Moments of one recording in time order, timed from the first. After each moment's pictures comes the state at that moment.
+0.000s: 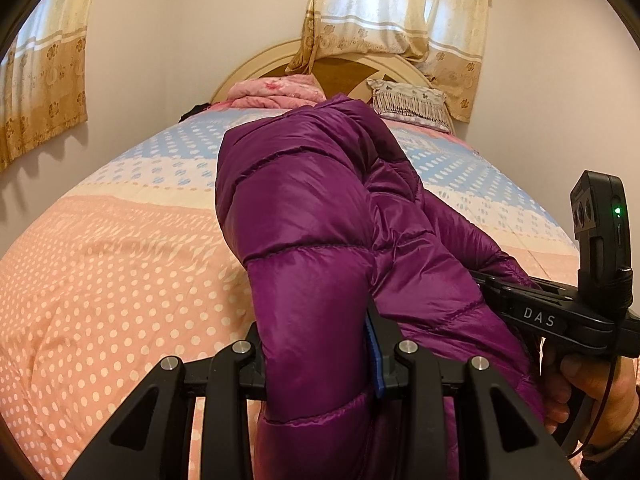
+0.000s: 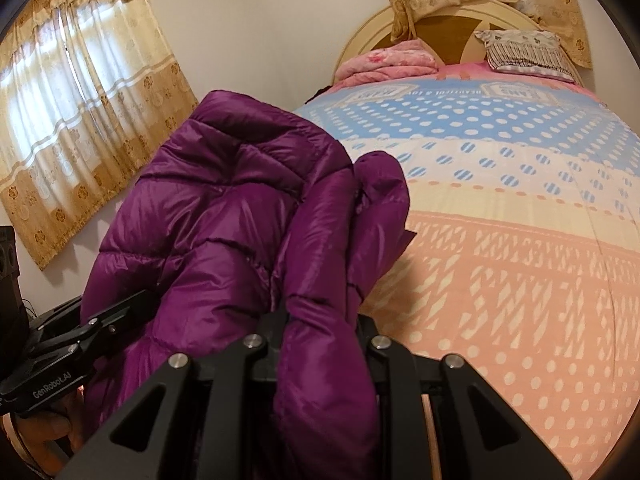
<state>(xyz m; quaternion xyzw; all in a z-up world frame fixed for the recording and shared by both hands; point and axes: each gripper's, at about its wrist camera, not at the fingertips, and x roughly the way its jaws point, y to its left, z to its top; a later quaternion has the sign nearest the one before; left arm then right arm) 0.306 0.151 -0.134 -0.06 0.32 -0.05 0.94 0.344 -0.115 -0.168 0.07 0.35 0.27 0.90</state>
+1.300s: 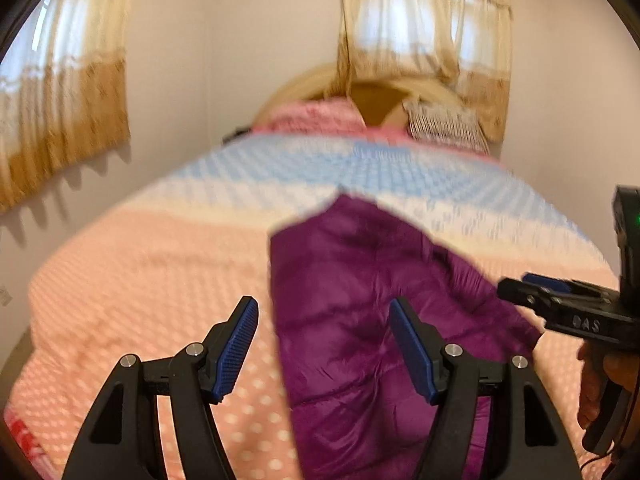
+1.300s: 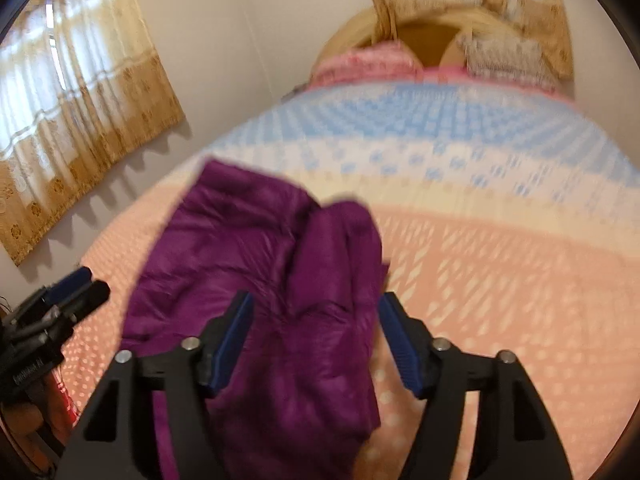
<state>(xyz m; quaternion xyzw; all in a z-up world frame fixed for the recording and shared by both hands) 0.251 0.163 -0.096 -0.04 0.26 0.04 0.96 0.304 -0.120 -0.131 0.03 0.32 0.21 0.92</state>
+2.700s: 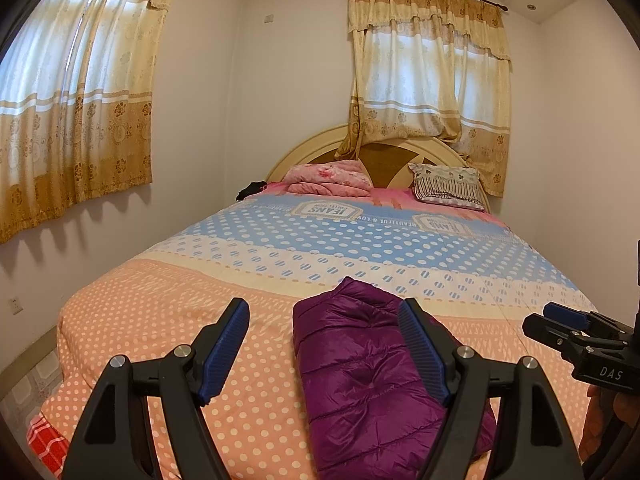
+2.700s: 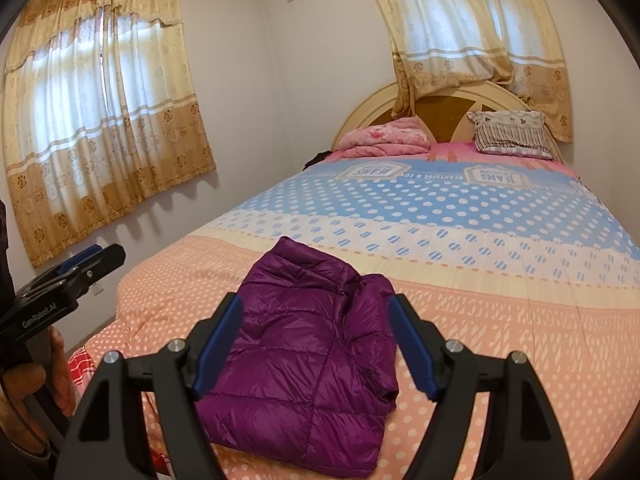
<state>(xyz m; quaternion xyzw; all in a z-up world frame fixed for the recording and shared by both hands) 0.192 0.171 -0.033 -0.05 0.18 0.05 0.98 0.225 -0.120 -0.067 0.03 0.23 0.23 0.94</state>
